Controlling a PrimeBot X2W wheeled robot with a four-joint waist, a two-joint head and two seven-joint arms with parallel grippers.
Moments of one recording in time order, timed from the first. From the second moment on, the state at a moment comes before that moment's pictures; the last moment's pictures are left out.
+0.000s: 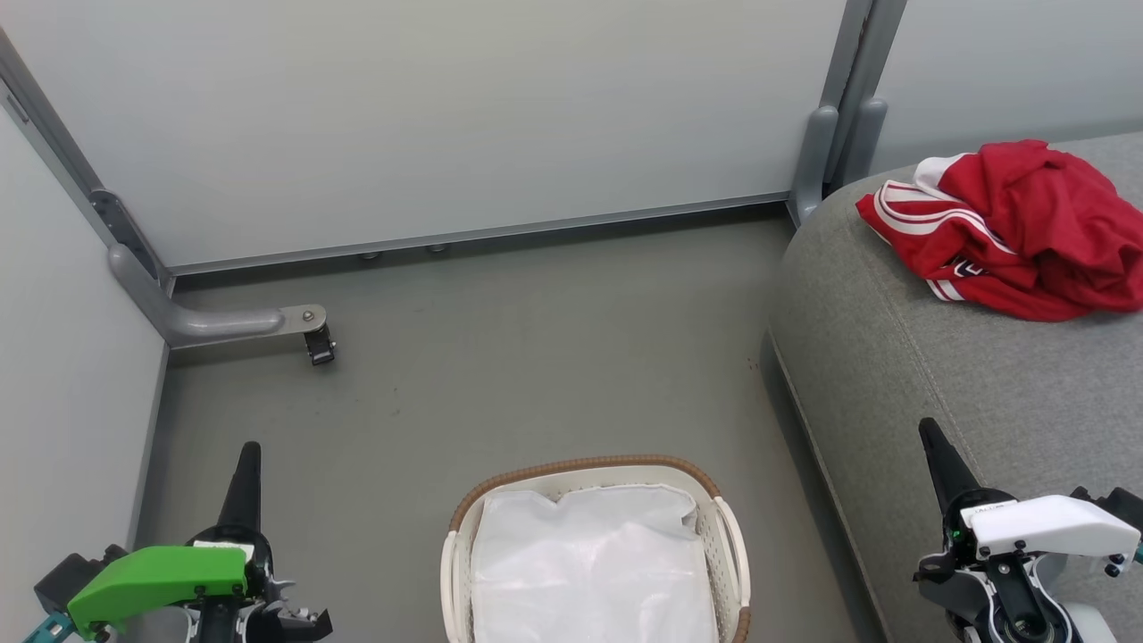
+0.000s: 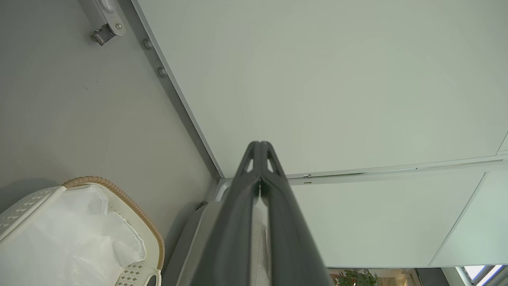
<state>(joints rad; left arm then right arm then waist) -0.07 0.05 0.09 0.26 -1.43 -0.12 0.06 -0.09 -0.05 -0.08 0.26 1.41 0.13 0.05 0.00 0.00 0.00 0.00</state>
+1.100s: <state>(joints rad) -0.10 0.05 0.11 0.25 -1.61 -0.13 0.11 -0.10 -0.05 -0.11 0.25 1.62 0.13 0.11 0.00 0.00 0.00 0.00</state>
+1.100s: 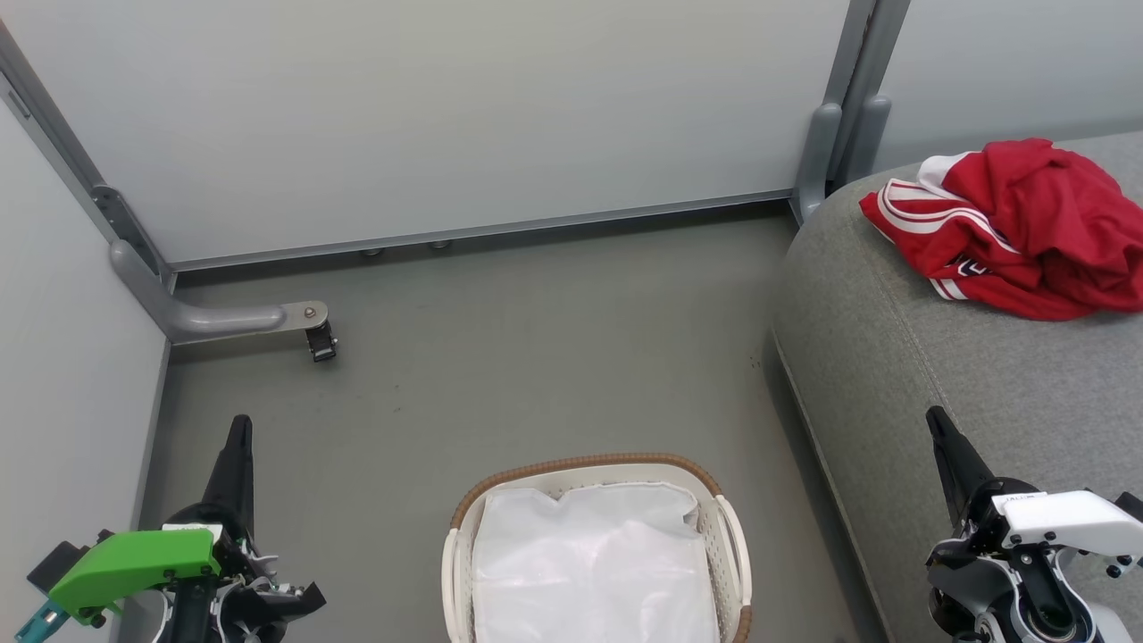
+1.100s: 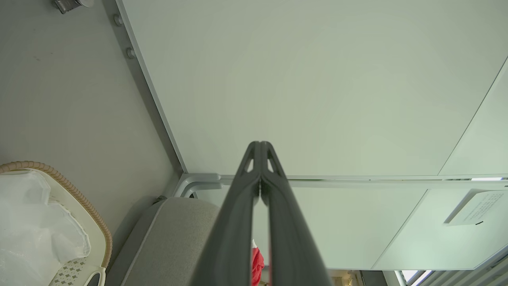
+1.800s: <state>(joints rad) -0.10 0.05 0.11 0.25 -1.61 -0.13 0.11 -0.10 -0.05 -0.11 0.25 1.62 0.13 0.11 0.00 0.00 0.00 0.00</state>
